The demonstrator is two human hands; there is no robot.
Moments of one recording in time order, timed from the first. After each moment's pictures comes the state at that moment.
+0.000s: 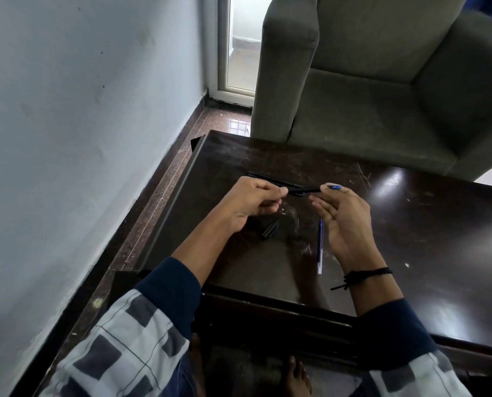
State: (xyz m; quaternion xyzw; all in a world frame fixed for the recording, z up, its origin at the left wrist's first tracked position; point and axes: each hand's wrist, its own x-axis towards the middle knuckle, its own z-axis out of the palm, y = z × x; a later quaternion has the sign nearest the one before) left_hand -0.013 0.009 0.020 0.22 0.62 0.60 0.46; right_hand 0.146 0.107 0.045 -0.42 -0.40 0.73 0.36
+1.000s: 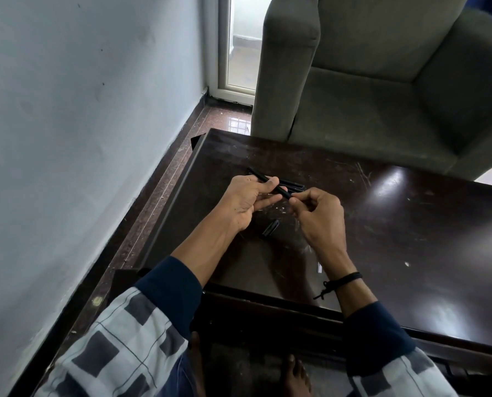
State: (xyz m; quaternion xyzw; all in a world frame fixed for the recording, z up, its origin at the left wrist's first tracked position) left_hand -0.006 0.011 0.023 0.08 0.53 0.71 0.46; right_hand 0.134 0.086 0.020 -0.40 -0.77 0.41 0.26
